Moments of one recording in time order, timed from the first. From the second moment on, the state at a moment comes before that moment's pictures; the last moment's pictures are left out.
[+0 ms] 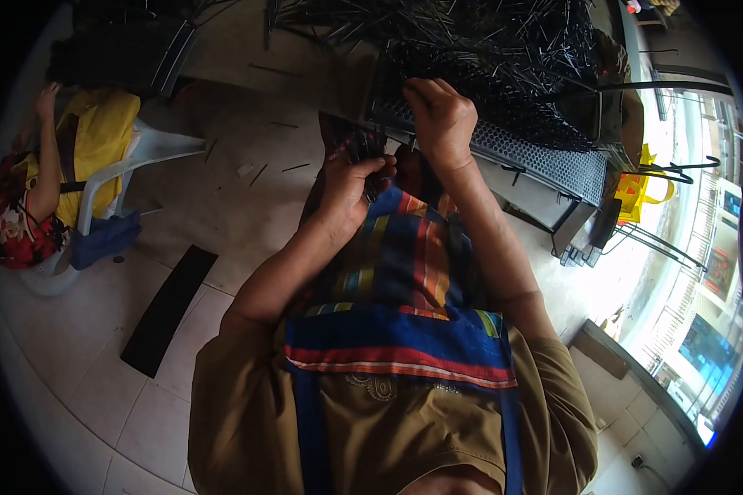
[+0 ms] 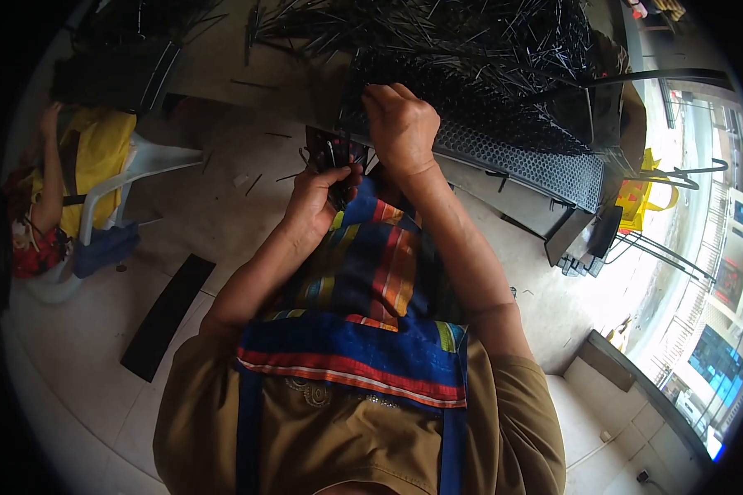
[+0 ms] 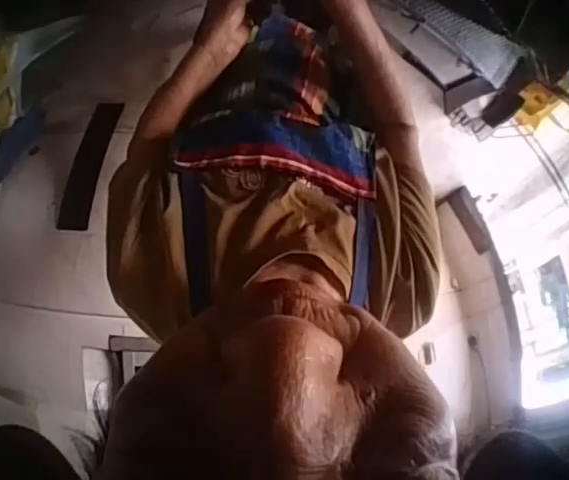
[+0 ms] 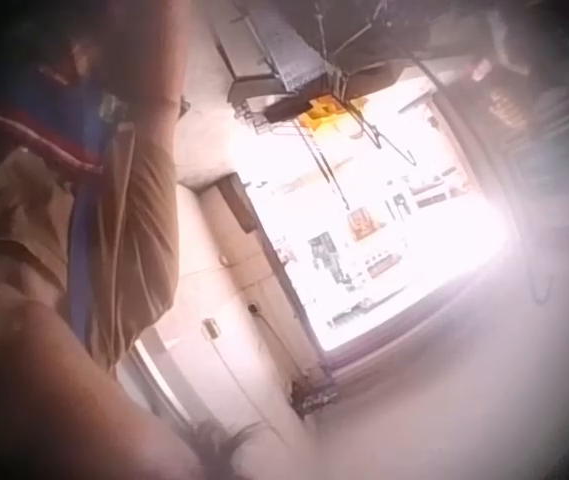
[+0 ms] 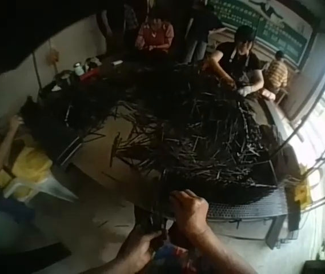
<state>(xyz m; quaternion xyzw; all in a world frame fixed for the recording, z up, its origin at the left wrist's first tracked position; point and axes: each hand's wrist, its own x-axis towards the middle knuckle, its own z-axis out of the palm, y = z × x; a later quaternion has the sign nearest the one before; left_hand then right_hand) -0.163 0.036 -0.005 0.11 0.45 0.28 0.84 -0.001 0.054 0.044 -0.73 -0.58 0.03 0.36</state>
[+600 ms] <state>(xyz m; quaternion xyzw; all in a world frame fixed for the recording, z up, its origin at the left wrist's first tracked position) -0.159 0.039 -0.001 0.09 0.42 0.28 0.86 0.012 0.037 0.035 -0.67 -0.40 0.20 0.59</state>
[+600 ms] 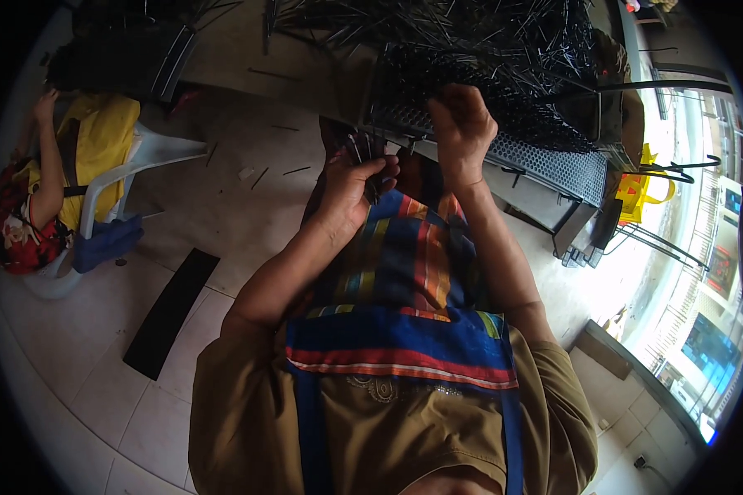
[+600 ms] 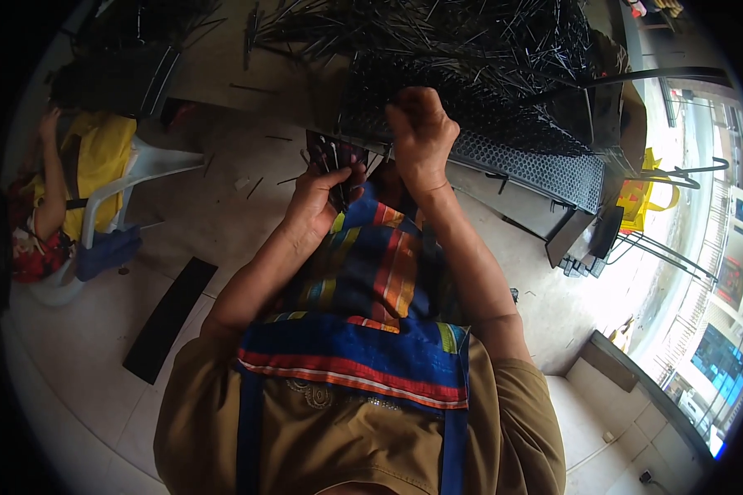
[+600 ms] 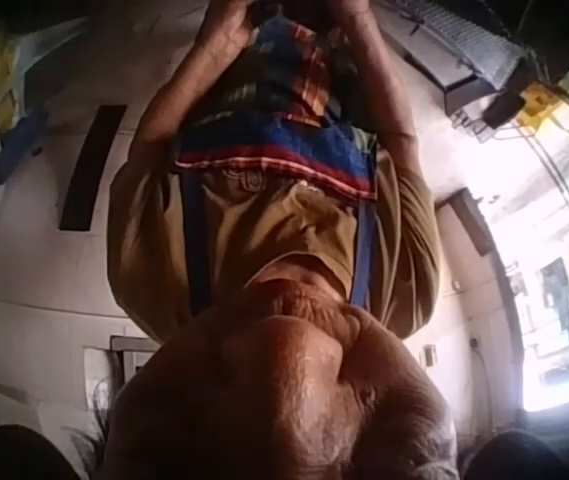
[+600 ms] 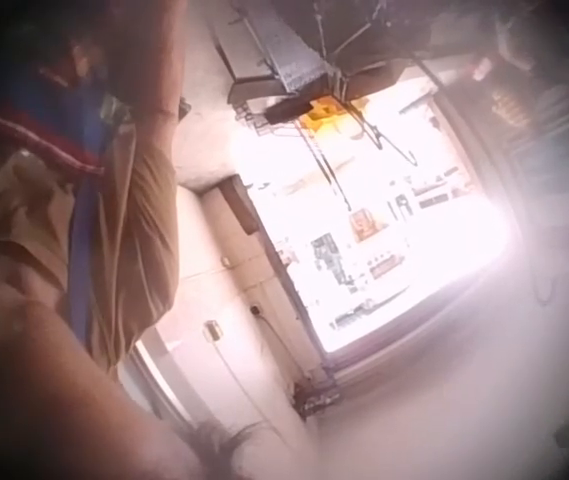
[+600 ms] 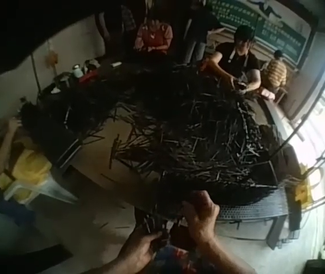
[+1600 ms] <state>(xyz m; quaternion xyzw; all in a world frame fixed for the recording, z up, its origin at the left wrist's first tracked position) -0.154 0.035 -0.002 0.13 0.38 0.28 0.87 0.010 0.054 0.046 -0.74 -0.61 0.02 0.28</state>
